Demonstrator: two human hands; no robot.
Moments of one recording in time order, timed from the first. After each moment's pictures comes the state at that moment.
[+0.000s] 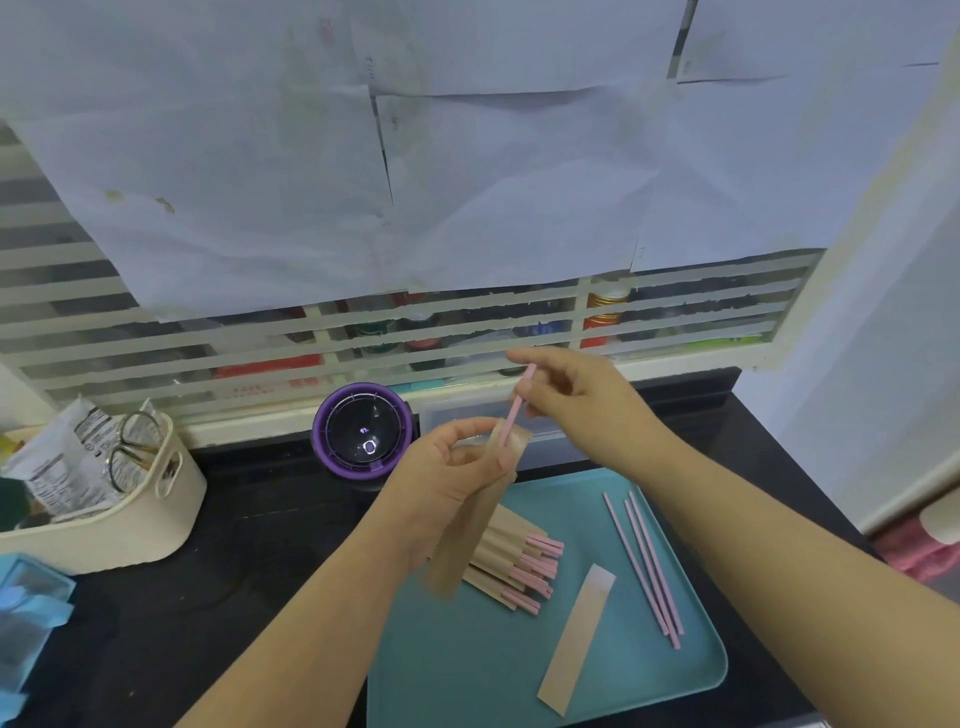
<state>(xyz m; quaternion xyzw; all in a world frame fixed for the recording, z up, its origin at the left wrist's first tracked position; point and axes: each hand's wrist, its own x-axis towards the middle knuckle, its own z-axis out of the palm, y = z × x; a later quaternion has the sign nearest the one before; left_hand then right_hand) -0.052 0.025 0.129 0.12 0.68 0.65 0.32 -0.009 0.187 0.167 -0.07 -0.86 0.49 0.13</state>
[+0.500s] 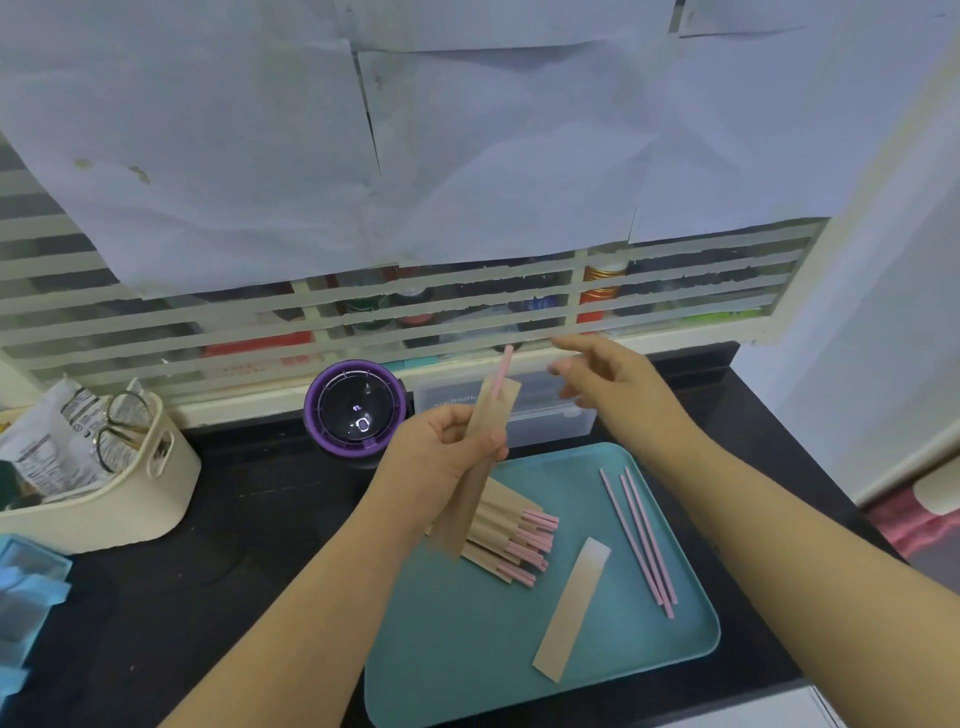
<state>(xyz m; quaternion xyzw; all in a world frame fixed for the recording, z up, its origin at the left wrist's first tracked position) -0.053 0.028 0.121 0.14 0.72 0.62 0.26 0.004 0.215 0.139 -0.15 -0.83 0.52 0.14</state>
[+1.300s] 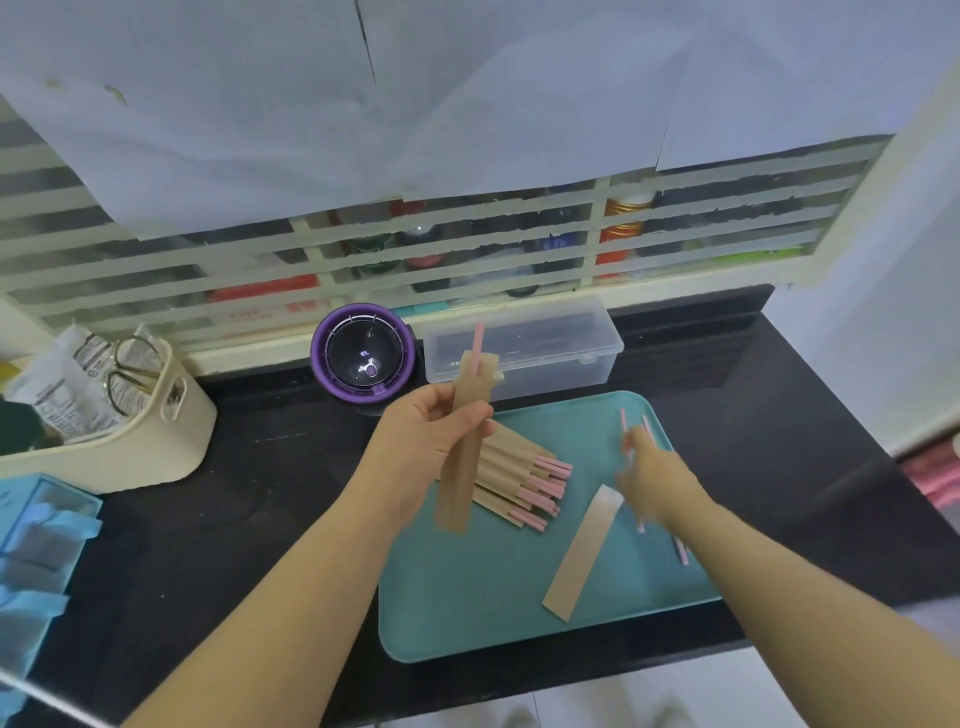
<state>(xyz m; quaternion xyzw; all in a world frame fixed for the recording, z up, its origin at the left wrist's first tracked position) -0.040 0.014 0.094 0.06 0.70 0.66 0.26 0.046 0.233 -0.002 -0.33 -0.88 0.31 -0.13</state>
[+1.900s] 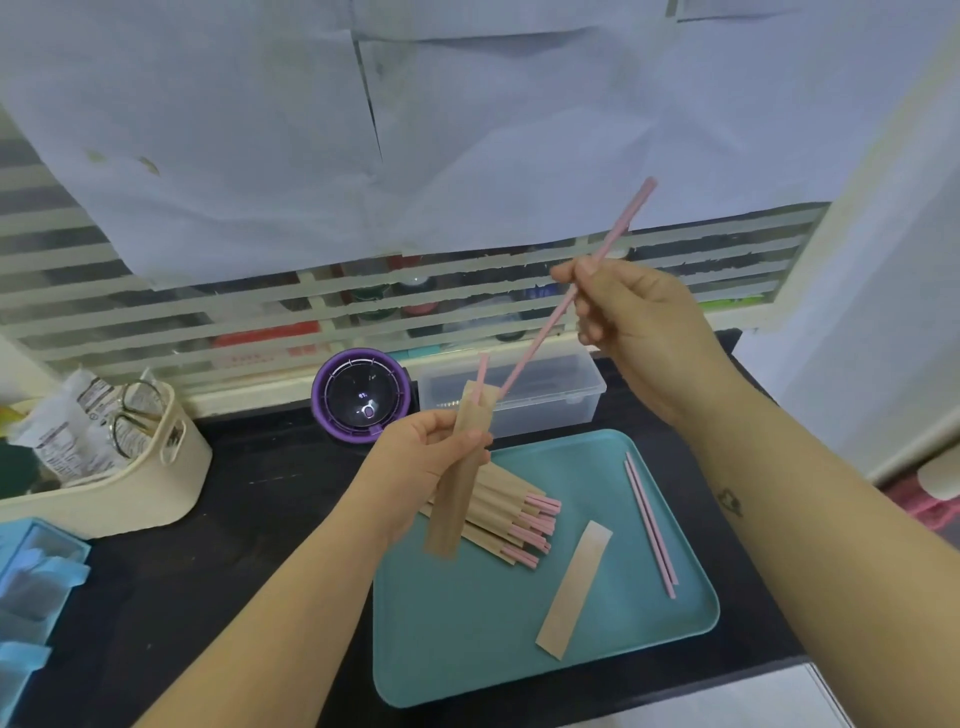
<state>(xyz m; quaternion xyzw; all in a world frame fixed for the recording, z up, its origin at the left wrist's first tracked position) -0.043 0.009 0.117 0.09 0.70 0.64 0.30 0.012 0.203 0.190 -0.09 -0.68 0.70 0.20</state>
